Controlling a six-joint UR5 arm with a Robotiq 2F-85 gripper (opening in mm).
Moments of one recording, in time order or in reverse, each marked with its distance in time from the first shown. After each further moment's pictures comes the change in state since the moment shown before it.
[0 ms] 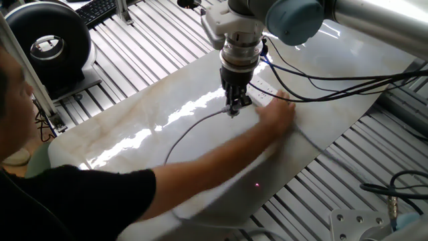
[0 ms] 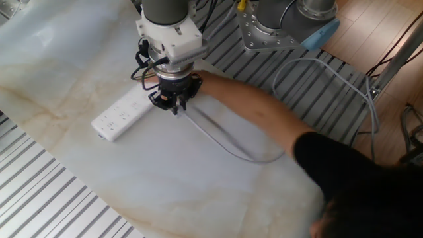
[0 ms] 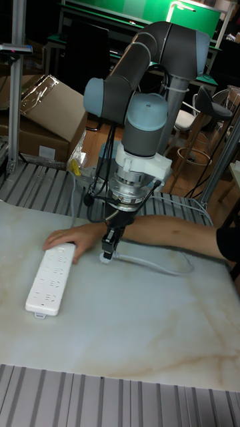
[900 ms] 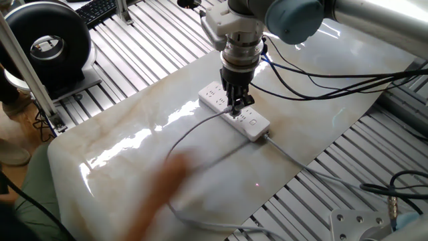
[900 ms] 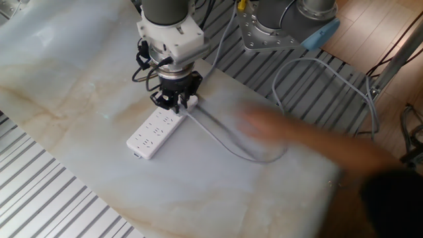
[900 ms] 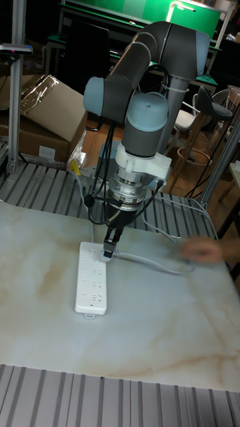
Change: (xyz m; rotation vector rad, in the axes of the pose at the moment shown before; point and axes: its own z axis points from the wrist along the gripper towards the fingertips) arm 0.001 0.008 0.000 -0.033 0.002 -0.136
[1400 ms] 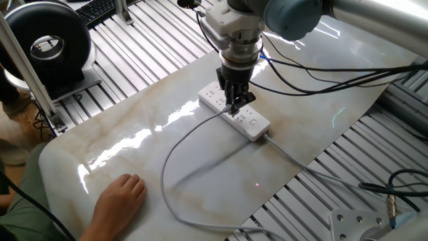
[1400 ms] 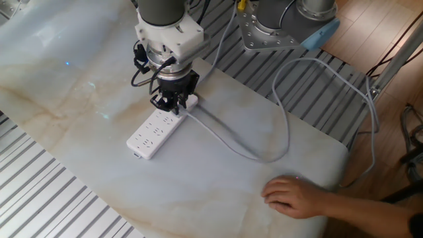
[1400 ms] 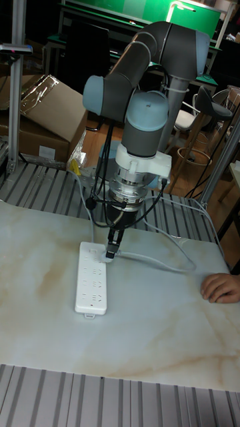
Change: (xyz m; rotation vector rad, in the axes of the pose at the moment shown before) arm -0.005 -0.003 -0.005 -0.009 -0.008 -0.117
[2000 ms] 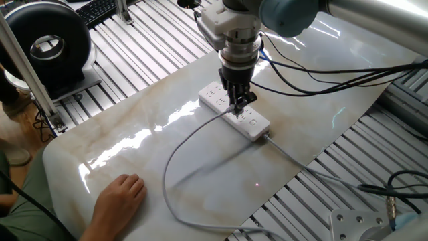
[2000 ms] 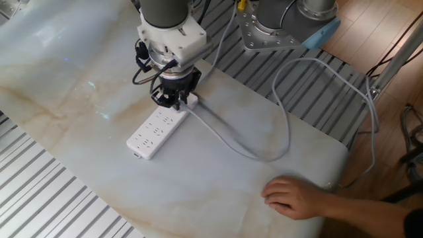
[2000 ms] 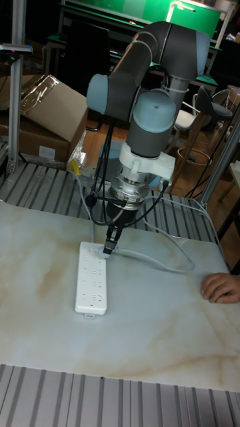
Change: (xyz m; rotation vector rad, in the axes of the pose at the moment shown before) arm 0.008 0.011 -0.003 -0.037 0.051 0.047
